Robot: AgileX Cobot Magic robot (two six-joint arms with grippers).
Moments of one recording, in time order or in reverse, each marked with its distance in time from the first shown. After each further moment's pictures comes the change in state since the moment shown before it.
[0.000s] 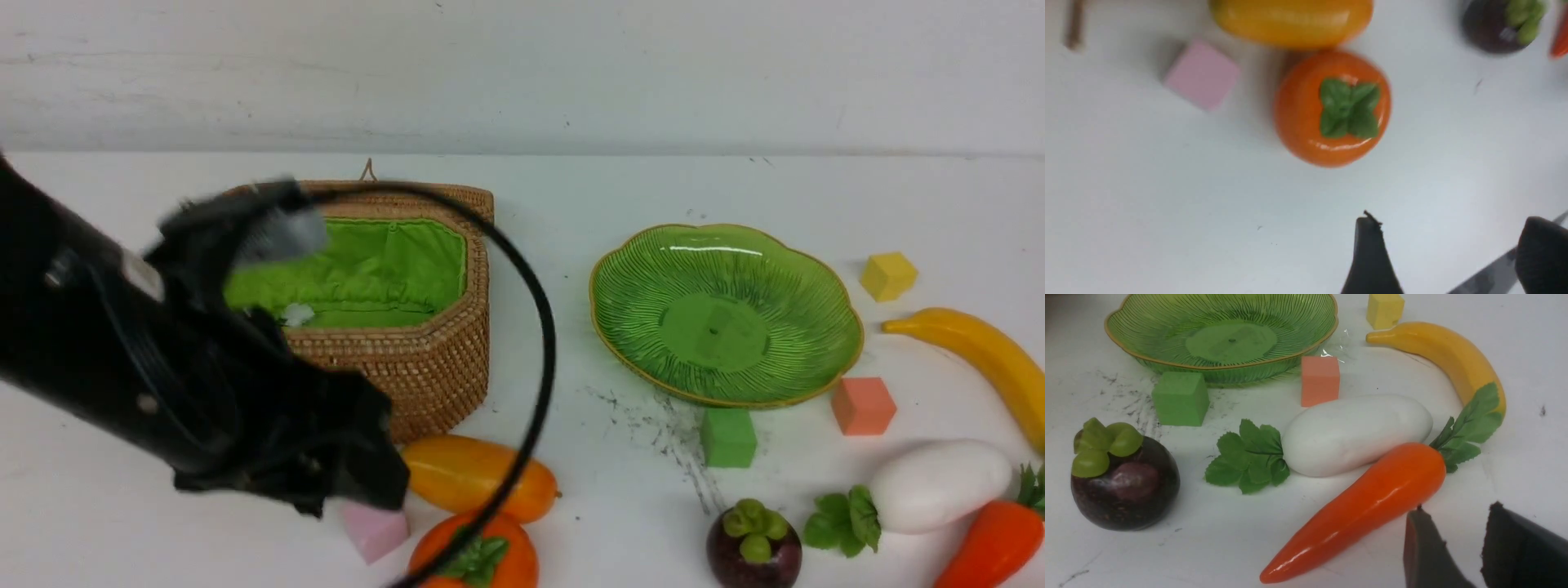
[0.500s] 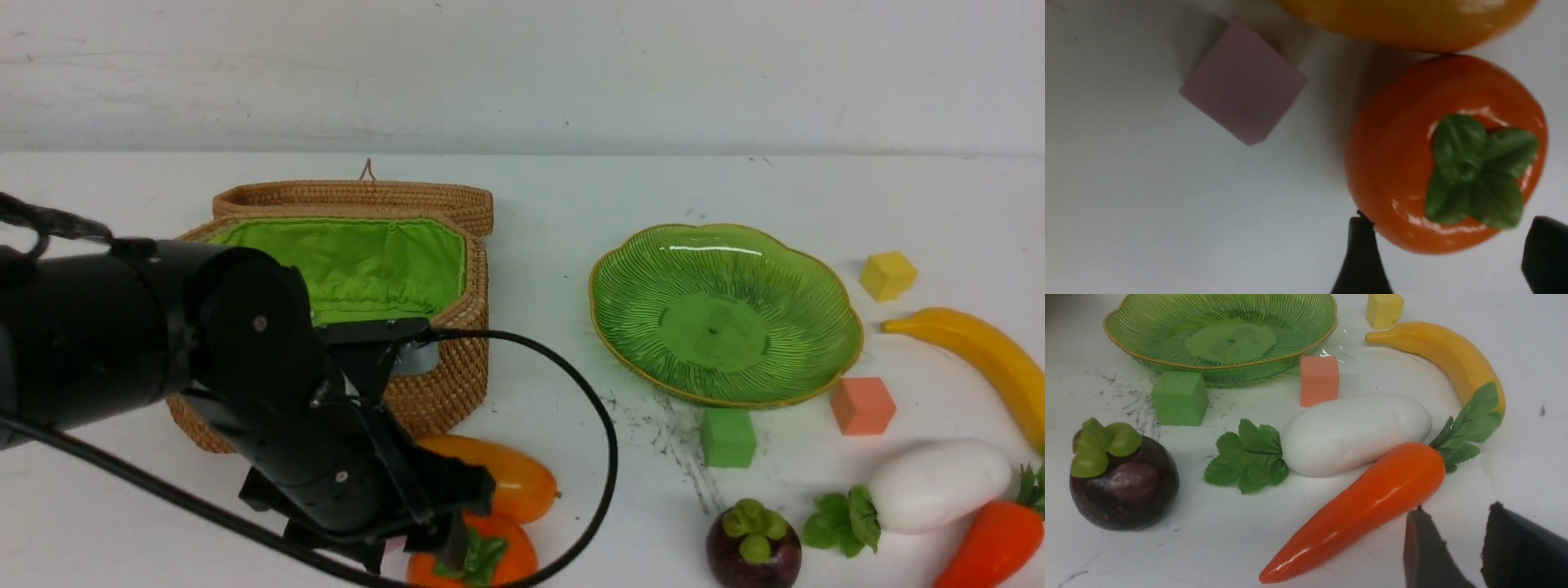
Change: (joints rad) right arm 0.000 0.000 0.000 0.000 0.000 0.000; left arm -0.111 0.290 0.027 0.144 -0.214 -0.217
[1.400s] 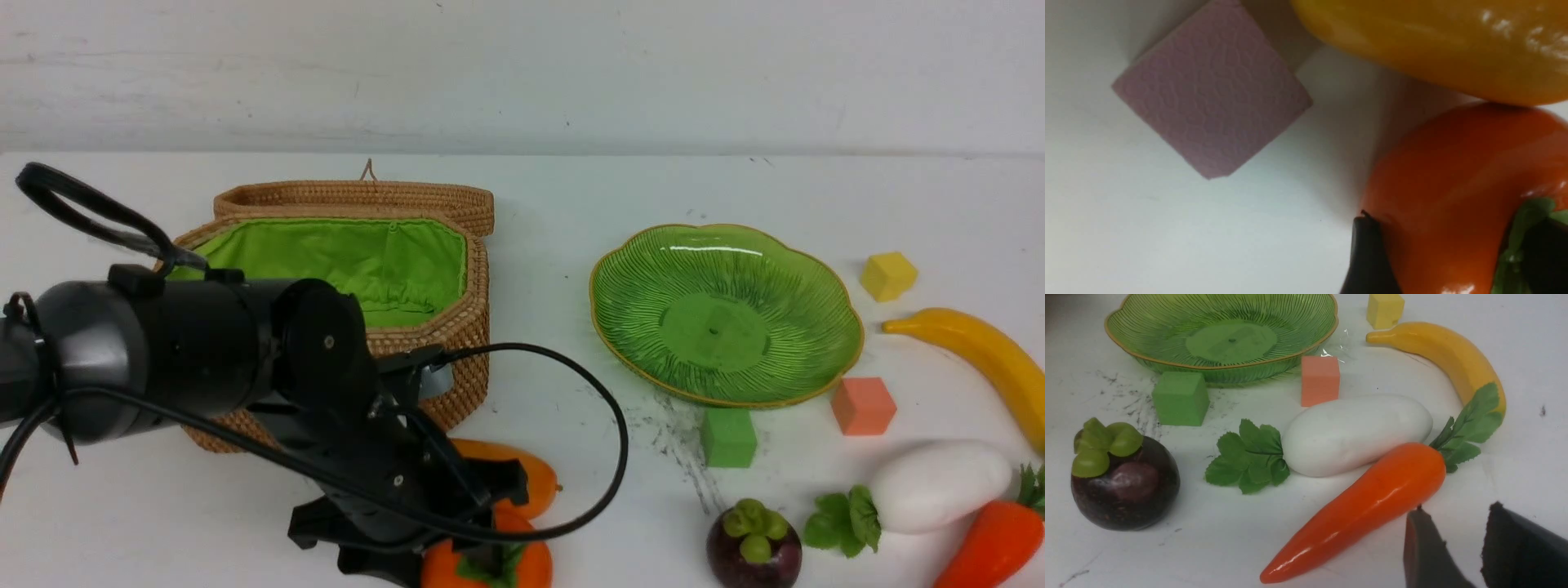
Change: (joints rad) right arm 0.000 0.000 0.000 0.000 0.000 0.000; left arm 0.000 0.135 -0.016 -0.096 -0.060 -0.099
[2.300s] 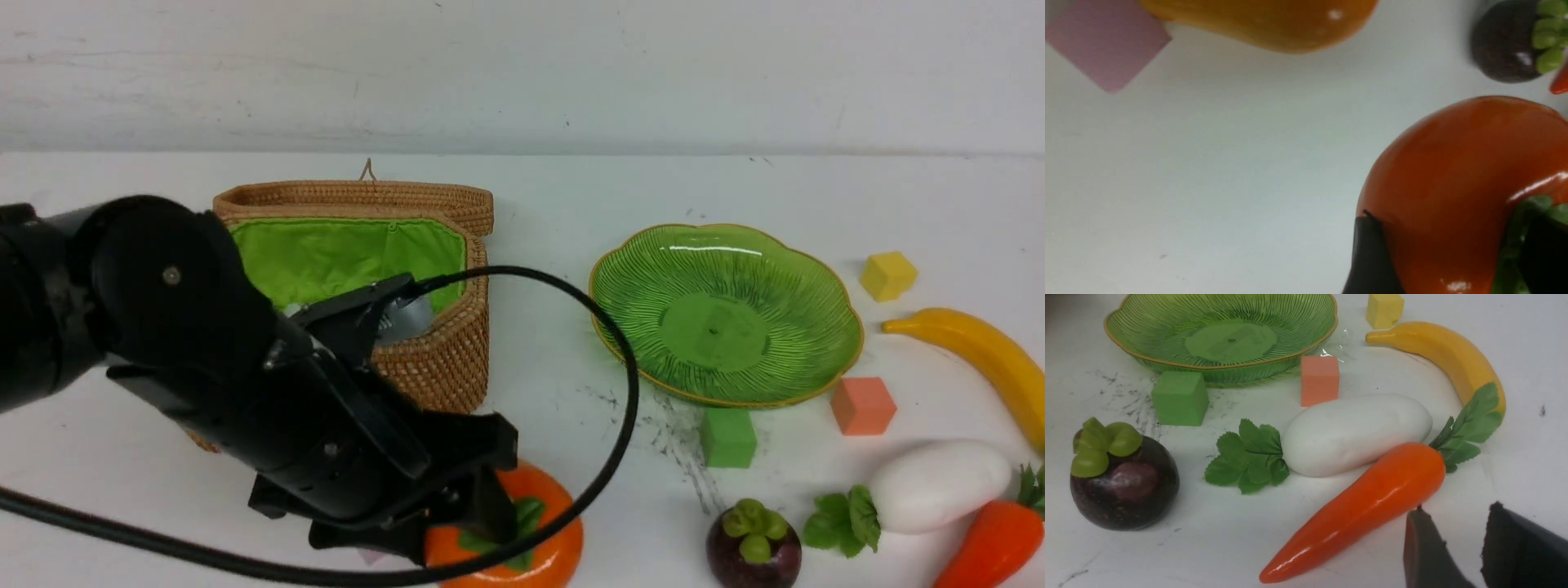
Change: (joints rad) right arm 0.000 0.000 0.000 0.000 0.000 0.000; left arm 0.000 -0.279 -0.012 -0.133 0.126 0.121
